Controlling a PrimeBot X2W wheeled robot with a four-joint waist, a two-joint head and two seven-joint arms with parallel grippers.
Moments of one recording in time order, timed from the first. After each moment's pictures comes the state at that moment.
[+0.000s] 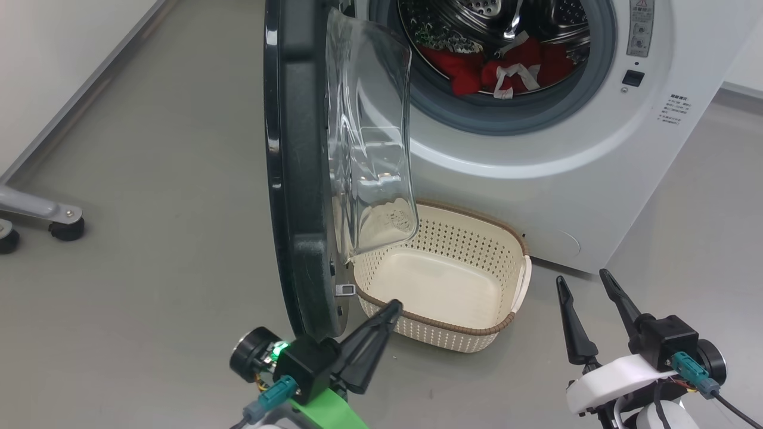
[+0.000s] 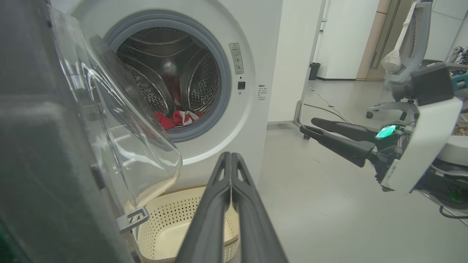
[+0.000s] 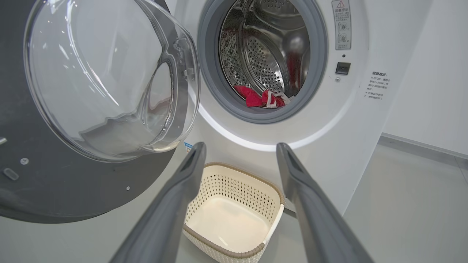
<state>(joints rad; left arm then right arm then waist) -0.11 0.06 -0.62 0.03 -0.34 -0.12 -0.12 0.01 -0.05 0.11 0.22 0.19 0.08 -0.26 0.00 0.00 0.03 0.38</state>
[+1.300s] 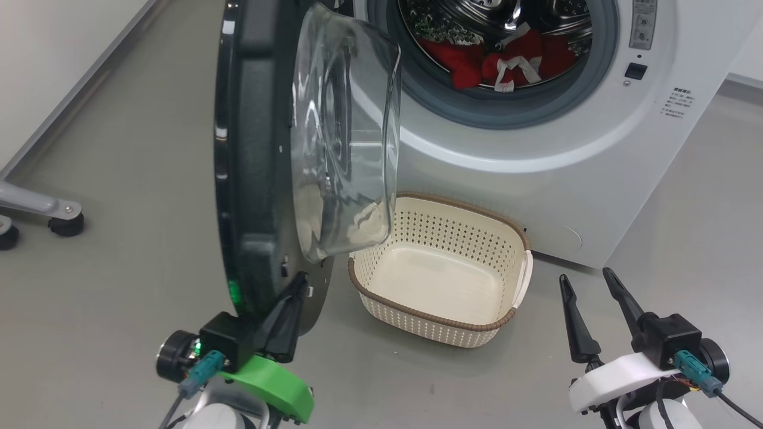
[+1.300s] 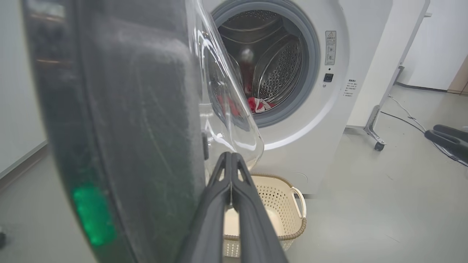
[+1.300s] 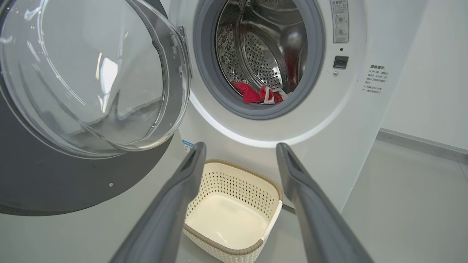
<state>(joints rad) -0.13 0.06 -0.43 0.20 -0.36 0.00 -0.18 0.00 -0.04 0.09 0.23 0.18 0.09 -0.26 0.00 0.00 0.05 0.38</state>
